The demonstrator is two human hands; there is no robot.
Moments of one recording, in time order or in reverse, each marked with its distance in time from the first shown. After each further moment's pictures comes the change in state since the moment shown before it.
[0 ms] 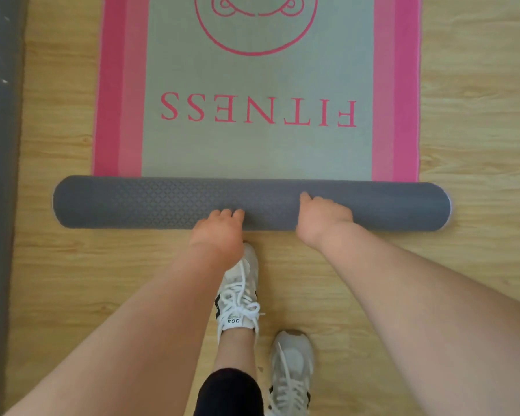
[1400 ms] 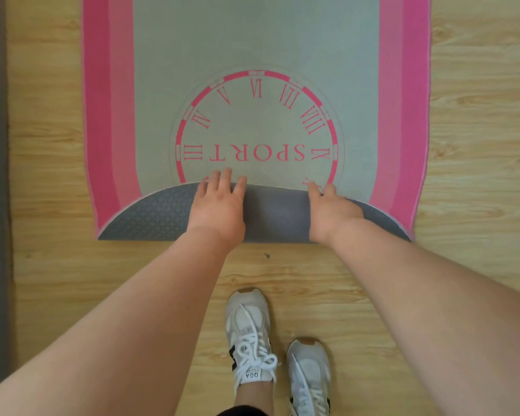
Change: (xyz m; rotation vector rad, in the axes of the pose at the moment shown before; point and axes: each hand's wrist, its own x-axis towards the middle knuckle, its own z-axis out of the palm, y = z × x) left_hand -0.150 0.010 0.180 0.171 0.126 0.042; right_hand -0.153 0.011 0.216 0.027 -0.129 0.015
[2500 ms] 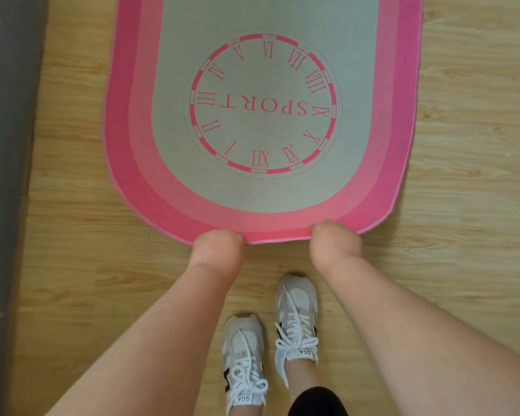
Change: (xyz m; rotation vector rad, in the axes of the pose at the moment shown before) left_hand -0.188 0.051 0.113 -0.066 -0.128 -0.036; right_hand -0.146 0.006 0.153 -0.069 0.167 -0.018
